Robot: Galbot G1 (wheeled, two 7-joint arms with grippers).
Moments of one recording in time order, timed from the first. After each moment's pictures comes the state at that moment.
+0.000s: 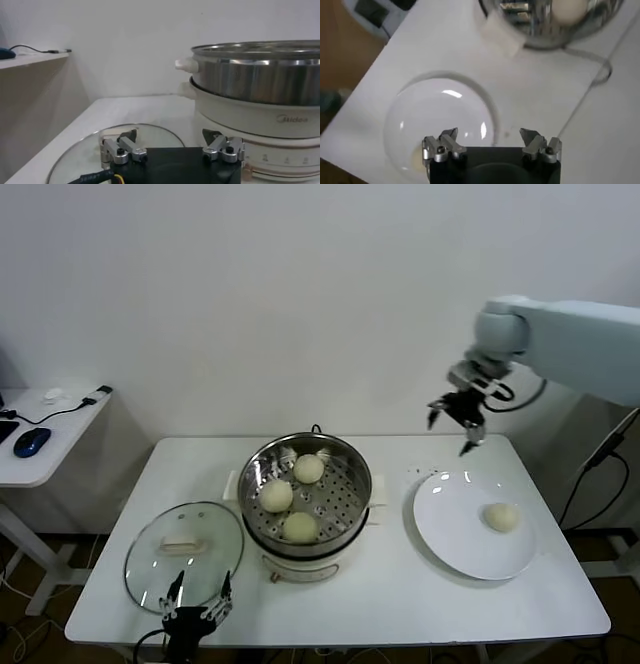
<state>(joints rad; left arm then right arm) 1.78 -1.51 -0.57 -2.00 -0.04 -0.02 -0.03 0.87 0.84 -1.78 1.13 0.44 0.18 -1.14</state>
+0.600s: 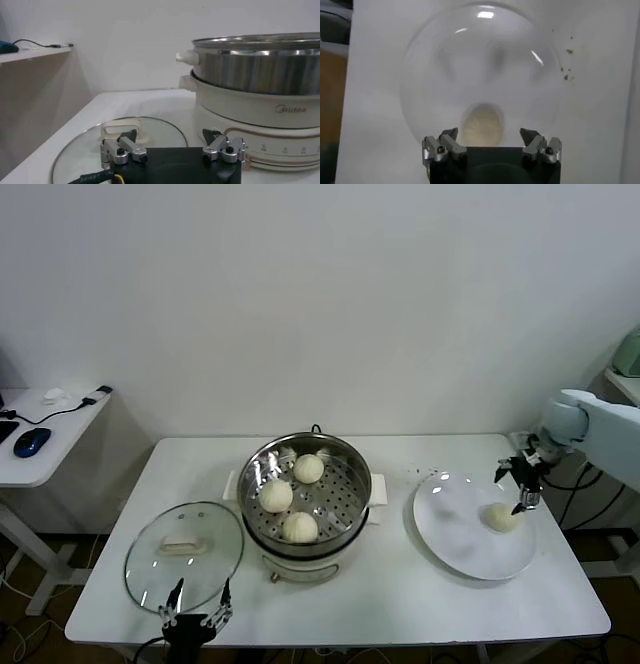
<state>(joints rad) 1.80 -1.52 -0.57 -2.00 -0.03 -0.03 -0.03 0.40 0.69 -1.41 0.94 0.24 0.04 -1.07</state>
